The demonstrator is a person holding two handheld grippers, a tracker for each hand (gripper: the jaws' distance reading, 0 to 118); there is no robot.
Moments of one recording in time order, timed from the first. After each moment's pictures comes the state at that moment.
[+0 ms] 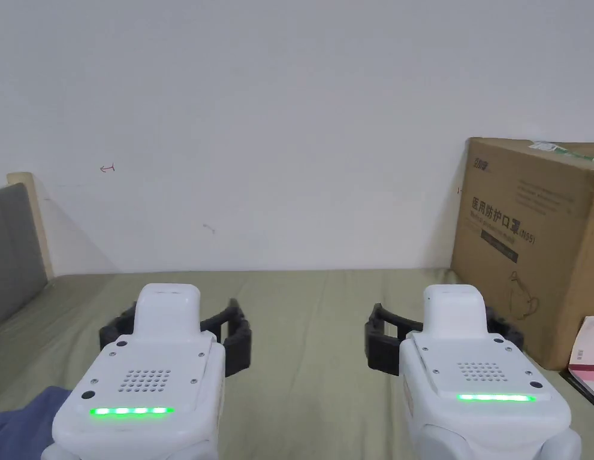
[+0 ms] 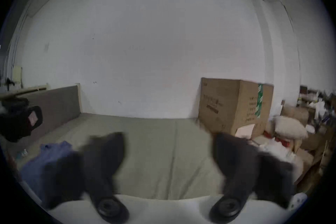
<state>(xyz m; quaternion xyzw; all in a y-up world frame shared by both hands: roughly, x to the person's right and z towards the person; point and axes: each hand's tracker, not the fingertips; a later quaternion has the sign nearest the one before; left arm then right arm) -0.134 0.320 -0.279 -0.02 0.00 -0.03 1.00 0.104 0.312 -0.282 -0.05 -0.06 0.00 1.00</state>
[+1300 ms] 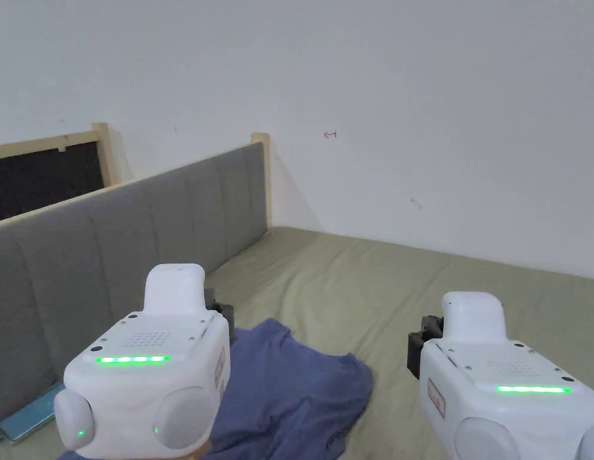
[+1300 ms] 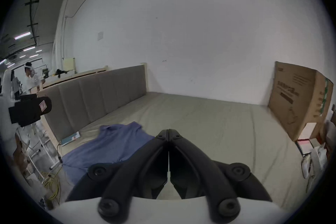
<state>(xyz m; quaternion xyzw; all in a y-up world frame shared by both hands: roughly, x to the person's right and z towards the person) -0.334 0.304 -0.220 -0.11 0.20 0.03 0.97 -0.089 0.282 -0.316 -0.14 0.21 0.02 0.97</state>
